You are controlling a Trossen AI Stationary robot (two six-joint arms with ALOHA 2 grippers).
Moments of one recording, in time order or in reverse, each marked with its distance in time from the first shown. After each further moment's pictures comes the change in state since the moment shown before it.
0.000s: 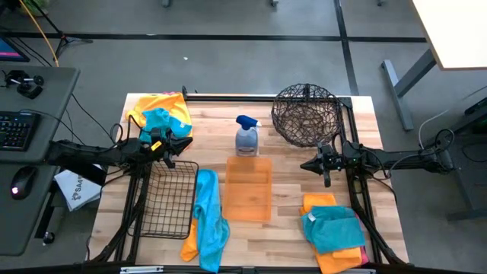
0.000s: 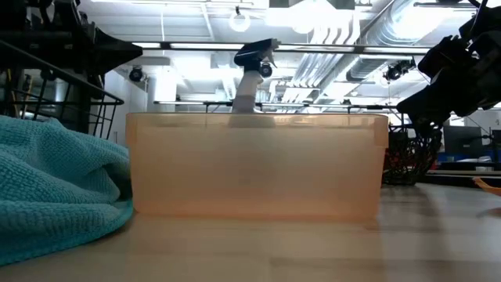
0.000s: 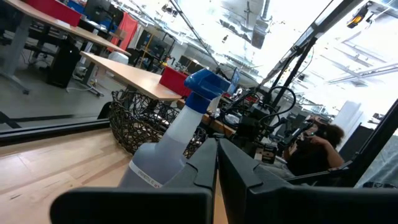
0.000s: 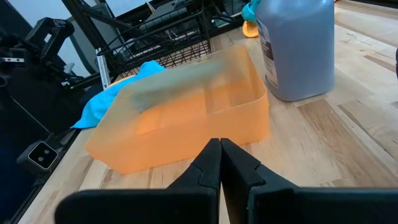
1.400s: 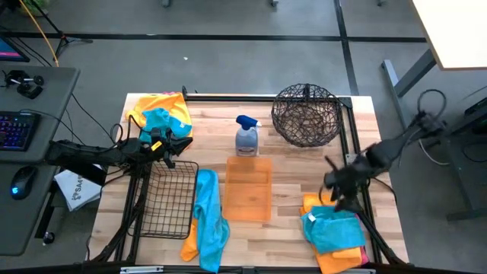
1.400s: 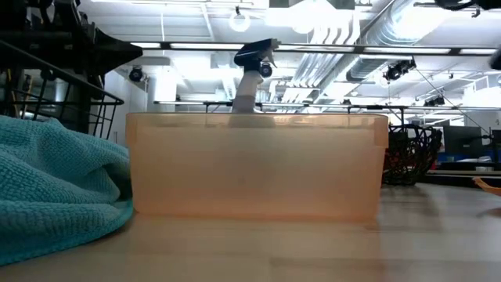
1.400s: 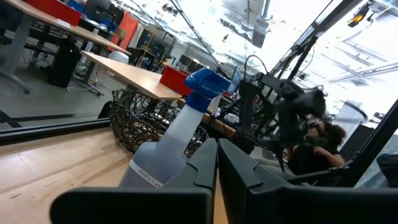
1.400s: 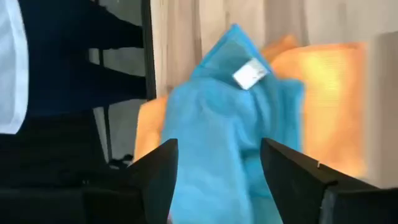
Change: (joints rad) left arm 0.000 0.000 0.000 -0.003 0.000 0.000; right arm 0.610 0.570 0.722 -0.879 -0.190 0.468
